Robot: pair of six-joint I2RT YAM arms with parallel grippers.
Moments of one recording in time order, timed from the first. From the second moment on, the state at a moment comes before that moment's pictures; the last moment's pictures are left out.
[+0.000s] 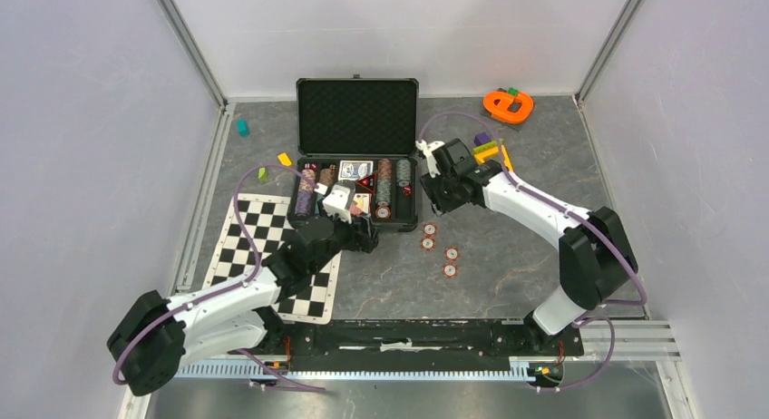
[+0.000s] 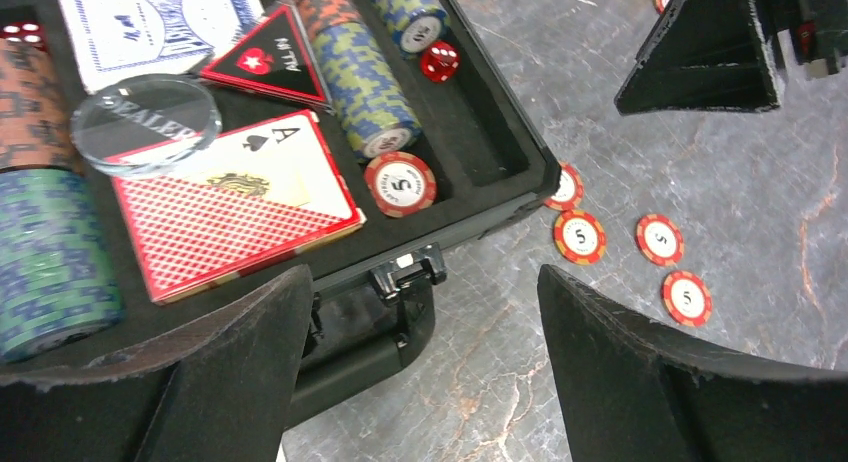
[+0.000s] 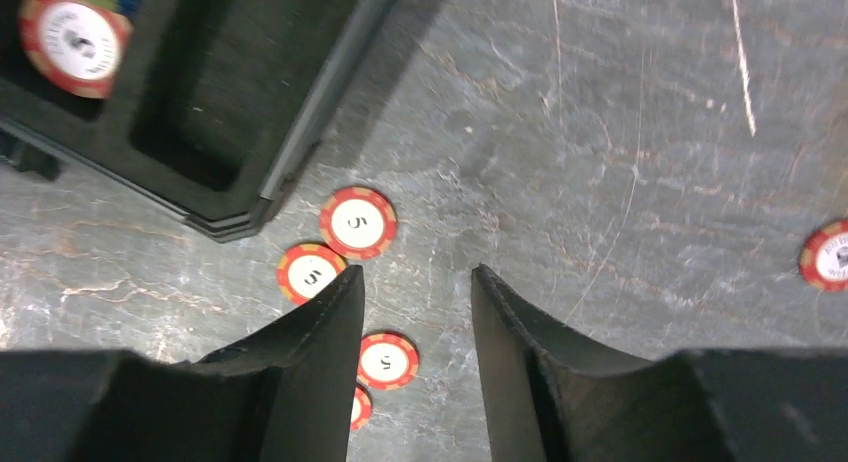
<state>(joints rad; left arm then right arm) -0.81 1.01 0.38 0.31 -0.23 -0.32 0.58 1.61 1.14 -0.56 0.03 0.06</state>
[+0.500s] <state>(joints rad) -0.80 0.98 0.36 0.31 -0.26 -0.33 0.24 1.58 1.15 -0.54 0.18 0.14</state>
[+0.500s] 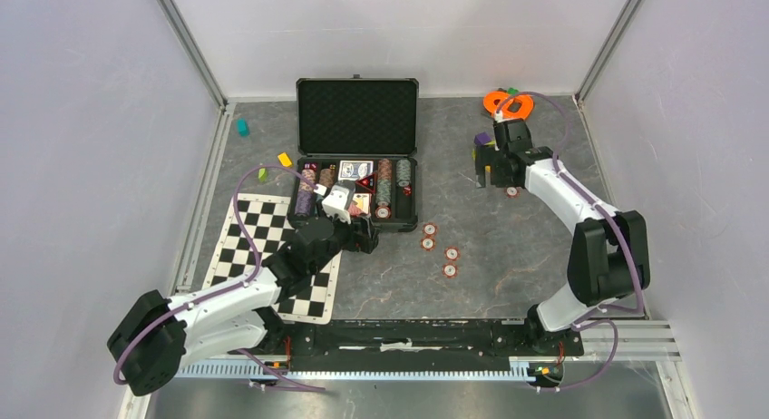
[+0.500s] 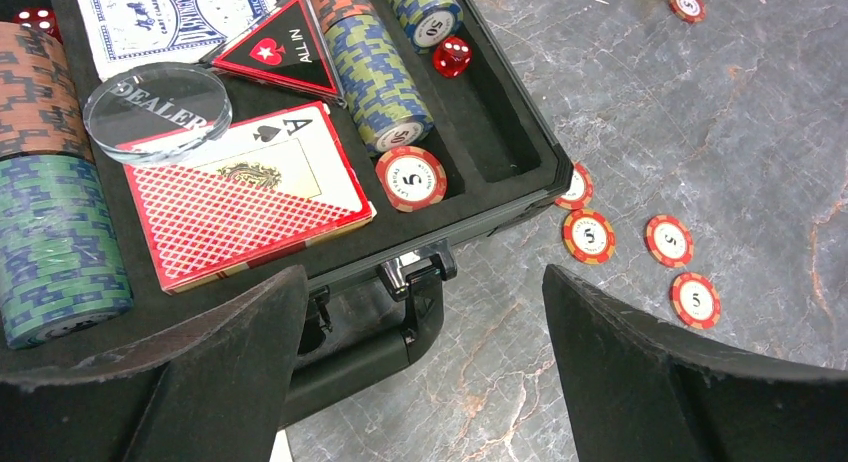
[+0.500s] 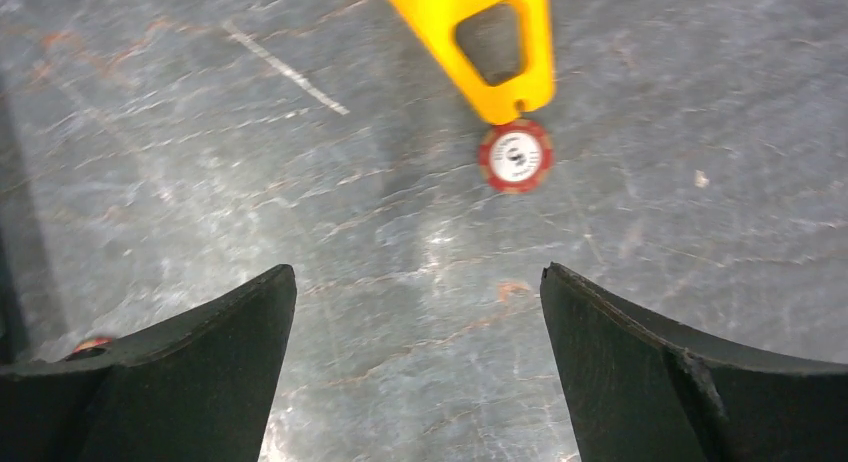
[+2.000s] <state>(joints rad) -0.80 0.99 0.36 0.31 -0.23 -0.33 0.04 1.99 1.38 -0.61 0.18 0.29</state>
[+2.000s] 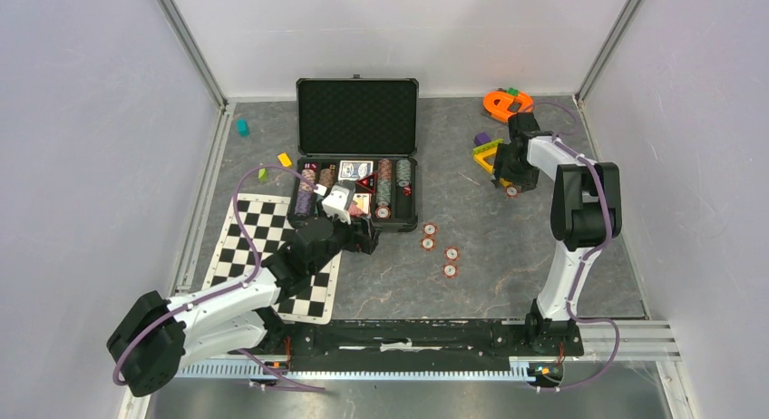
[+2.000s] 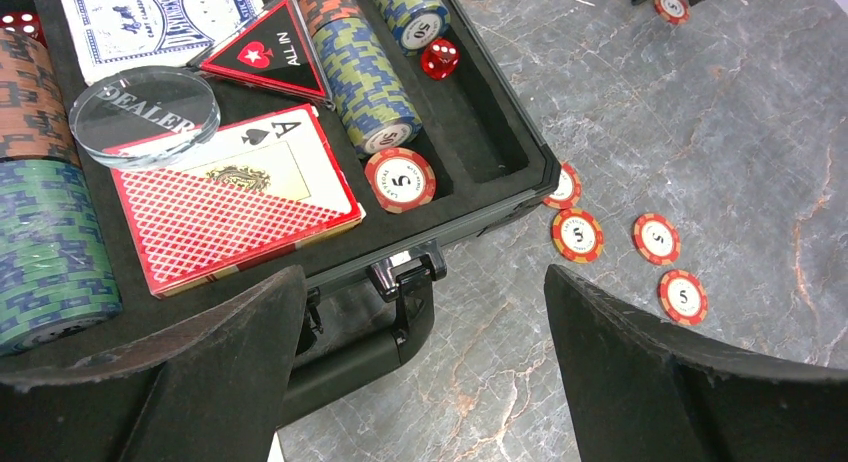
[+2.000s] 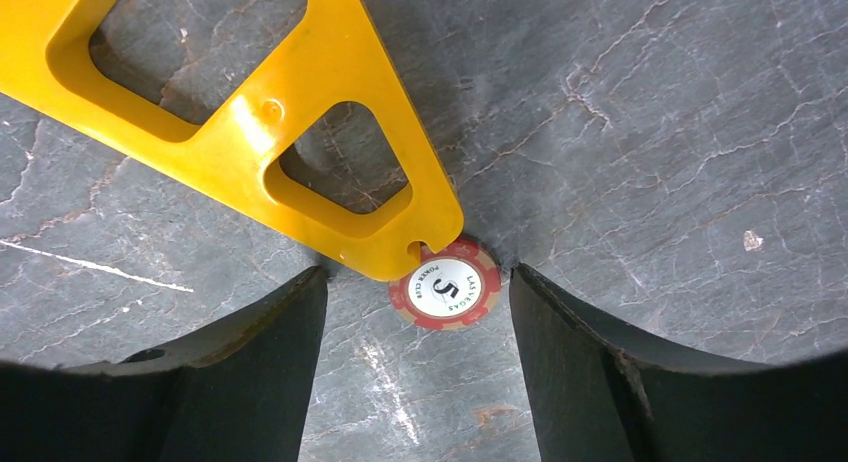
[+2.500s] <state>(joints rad) -0.80 0.97 0.36 0.31 -0.23 -0.33 0.04 1.95 1.30 -0.52 0.14 0.29</state>
